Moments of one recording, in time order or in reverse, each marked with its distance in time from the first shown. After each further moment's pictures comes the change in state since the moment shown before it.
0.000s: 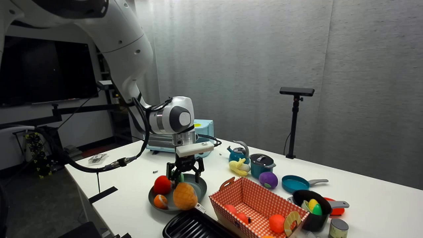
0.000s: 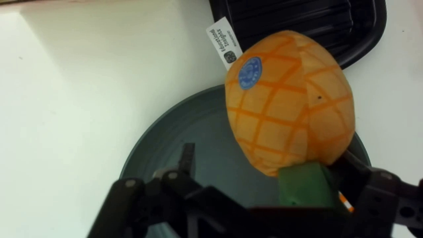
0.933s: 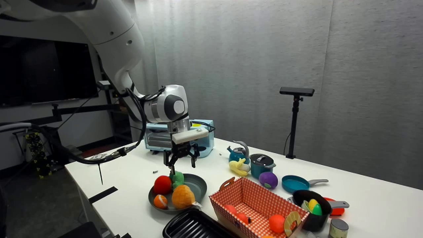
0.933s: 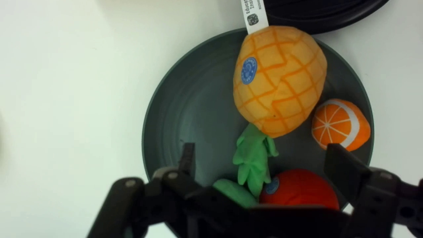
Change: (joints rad) arm 0.001 -0.053 0.066 0.036 0.008 -0.004 0.001
